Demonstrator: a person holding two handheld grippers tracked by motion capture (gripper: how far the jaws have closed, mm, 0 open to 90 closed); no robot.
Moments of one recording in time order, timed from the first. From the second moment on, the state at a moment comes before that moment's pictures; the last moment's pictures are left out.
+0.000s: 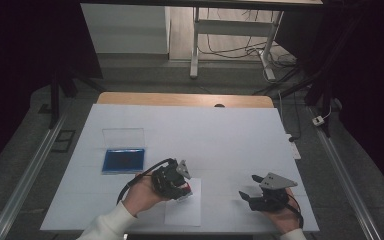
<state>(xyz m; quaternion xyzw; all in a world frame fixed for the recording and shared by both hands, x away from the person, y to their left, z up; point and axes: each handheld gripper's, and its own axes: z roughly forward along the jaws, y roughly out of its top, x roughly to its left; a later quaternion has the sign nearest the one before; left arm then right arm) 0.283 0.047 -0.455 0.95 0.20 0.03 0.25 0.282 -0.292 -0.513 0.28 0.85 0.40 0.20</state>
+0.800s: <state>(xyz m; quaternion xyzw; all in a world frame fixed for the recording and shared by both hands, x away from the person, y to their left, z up) 0.284 0.072 -0.444 0.93 0.21 0.03 0.30 0.282 -0.291 -0.514 0.28 0.85 0.40 0.20</state>
